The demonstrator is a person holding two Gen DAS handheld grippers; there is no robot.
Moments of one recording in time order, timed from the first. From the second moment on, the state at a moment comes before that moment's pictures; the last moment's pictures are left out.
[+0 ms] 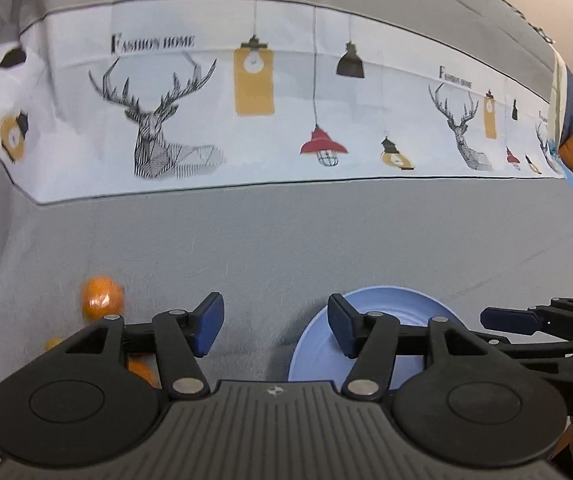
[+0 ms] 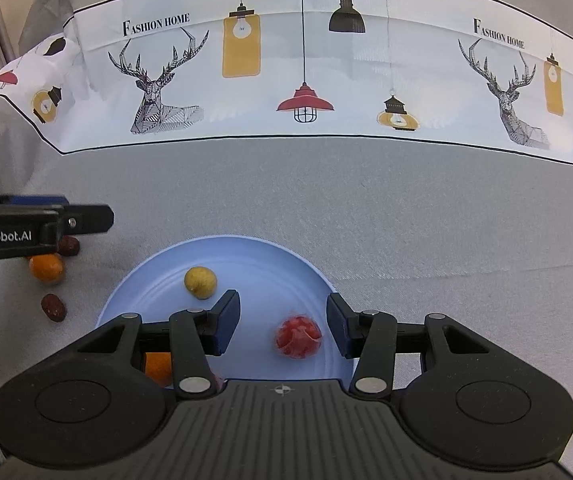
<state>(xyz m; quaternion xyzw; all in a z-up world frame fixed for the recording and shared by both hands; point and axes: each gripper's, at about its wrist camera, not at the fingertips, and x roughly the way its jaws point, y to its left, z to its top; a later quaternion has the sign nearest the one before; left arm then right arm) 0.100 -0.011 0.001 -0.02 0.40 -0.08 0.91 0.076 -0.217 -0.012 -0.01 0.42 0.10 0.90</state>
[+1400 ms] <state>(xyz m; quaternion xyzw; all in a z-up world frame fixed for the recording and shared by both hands) 0.115 0.126 -0.042 -0.25 0.54 0.07 0.80 0.087 -0.040 -0.054 -0.05 0.46 0.33 0.82</state>
